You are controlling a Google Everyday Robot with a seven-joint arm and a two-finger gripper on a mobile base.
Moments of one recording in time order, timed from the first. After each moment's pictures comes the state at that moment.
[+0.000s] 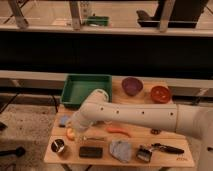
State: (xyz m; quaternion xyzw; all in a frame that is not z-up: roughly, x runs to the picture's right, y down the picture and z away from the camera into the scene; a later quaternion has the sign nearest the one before) arm -0.164 0.195 0.695 -0.22 -0.34 -0.23 0.88
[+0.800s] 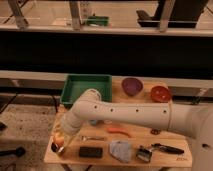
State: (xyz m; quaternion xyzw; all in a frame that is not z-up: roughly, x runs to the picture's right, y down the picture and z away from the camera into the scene) arm -0.215 0.208 0.660 -0.24 -0.42 -0.25 0.84
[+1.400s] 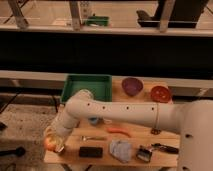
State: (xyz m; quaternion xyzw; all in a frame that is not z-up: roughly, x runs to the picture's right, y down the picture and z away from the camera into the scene) arm -0.249 0.223 0.650 -0.26 -0.47 -0.28 0.80
